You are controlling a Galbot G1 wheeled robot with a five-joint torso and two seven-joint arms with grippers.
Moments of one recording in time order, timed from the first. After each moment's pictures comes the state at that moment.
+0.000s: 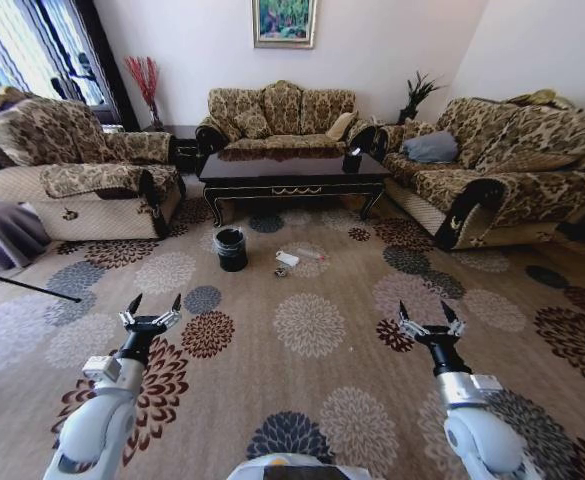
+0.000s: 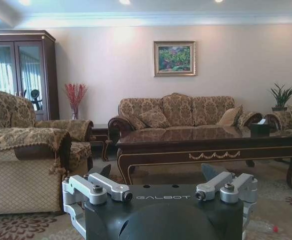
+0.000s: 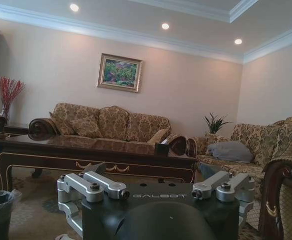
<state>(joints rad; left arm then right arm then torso) 1.60 -1.24 -0.80 -2.18 -0.39 0.06 0.02 -1.68 1.16 0.79 2.08 0.35 0.20 0.08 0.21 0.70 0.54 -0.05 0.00</state>
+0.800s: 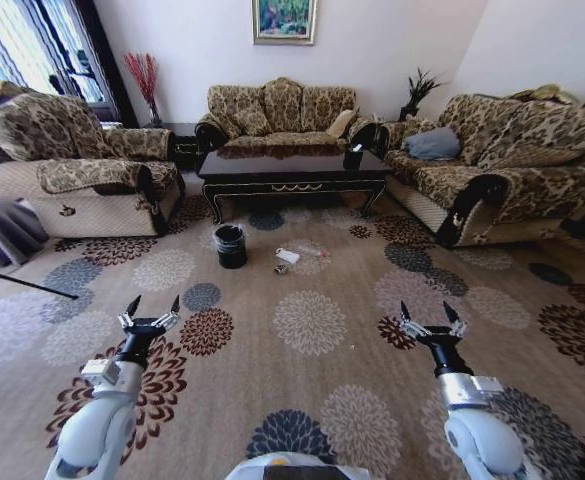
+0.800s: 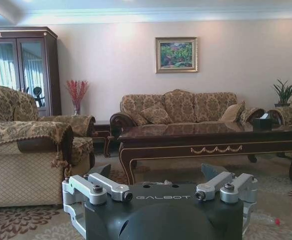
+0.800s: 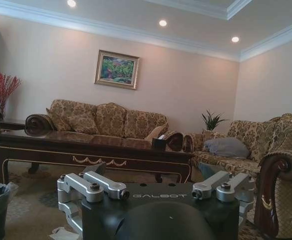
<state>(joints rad) 1.61 -1.27 -0.80 -2.17 -0.36 0.04 0.02 -1.68 1.18 0.78 2.06 0.33 0.21 0.09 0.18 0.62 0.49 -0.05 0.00</state>
